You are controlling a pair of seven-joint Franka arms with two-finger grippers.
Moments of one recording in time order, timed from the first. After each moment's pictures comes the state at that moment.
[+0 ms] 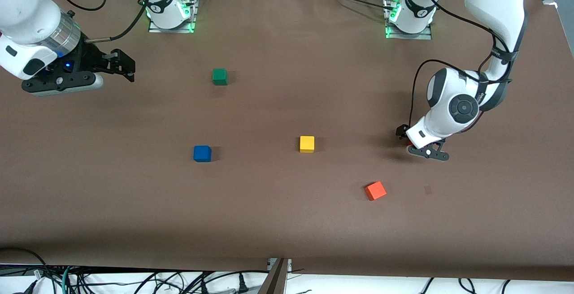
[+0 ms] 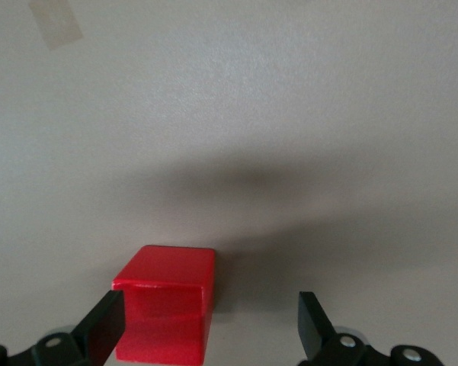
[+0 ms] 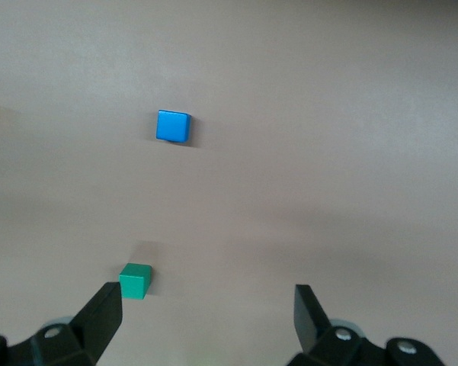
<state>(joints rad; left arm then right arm) -0.14 0.43 0.00 -2.08 0.06 2.43 0.06 0.19 0.06 0.04 -1.55 -0.02 1.56 0.07</state>
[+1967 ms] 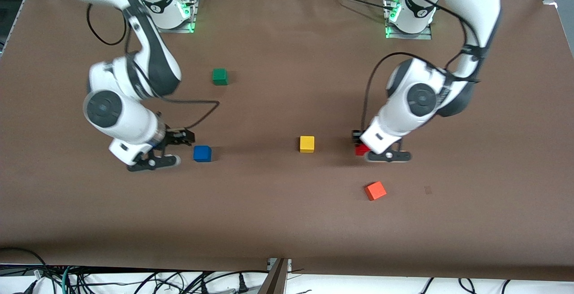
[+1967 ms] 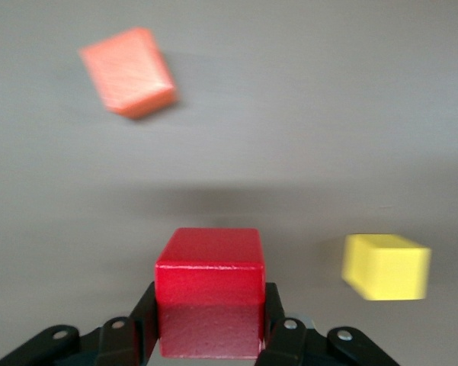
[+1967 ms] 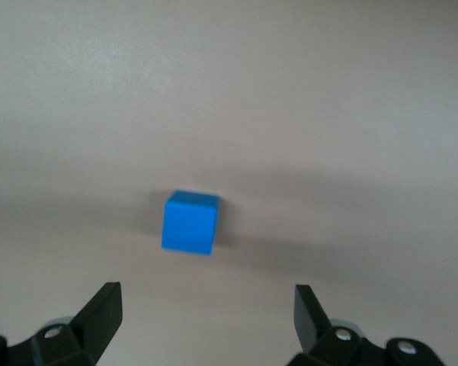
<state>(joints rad) -0.20 0.51 -0.26 -1.71 0.00 2.23 -0.49 0.27 0.53 0.04 -1.56 -0.02 2.03 0.14</state>
